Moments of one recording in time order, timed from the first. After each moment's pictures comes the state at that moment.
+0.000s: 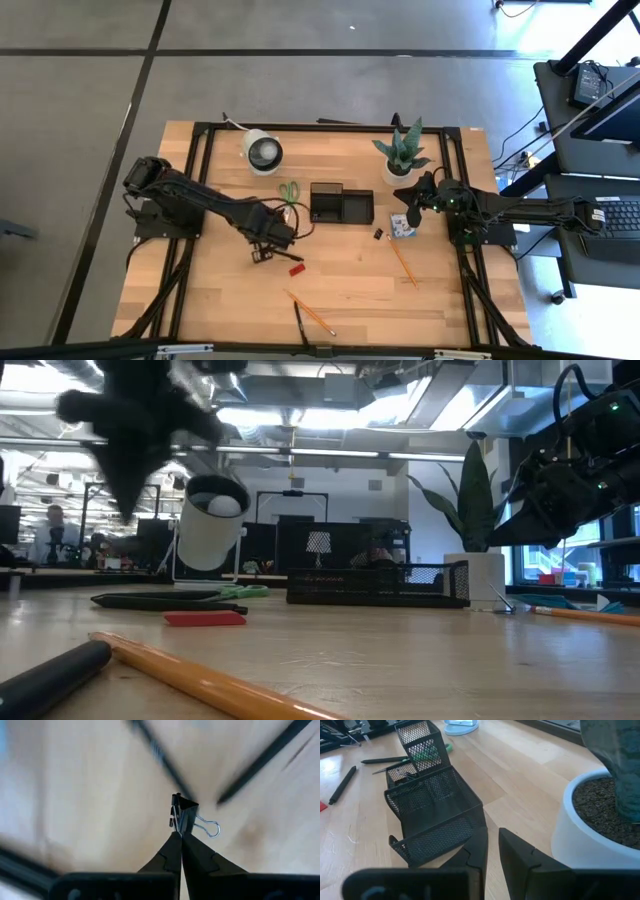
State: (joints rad) left arm -0.27 1.65 1.19 -1.19 -0.18 -0.62; right arm -0.22 0.46 0.01 0.05 0.16 0.25
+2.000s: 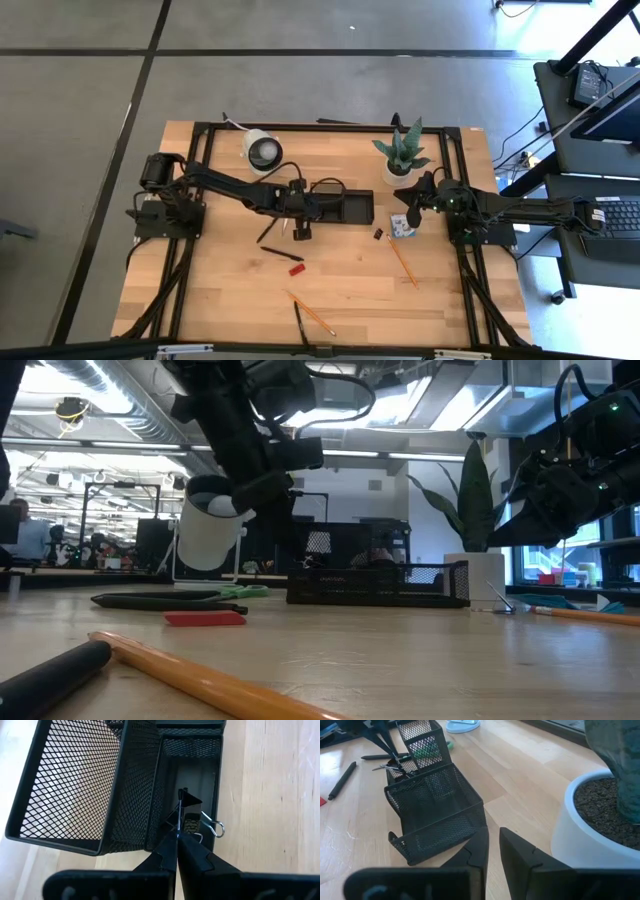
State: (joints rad) left arm -0.02 1.75 1.04 -0.29 -0.28 -0.05; right arm -0.22 0.46 0.01 0.04 0.16 0.23
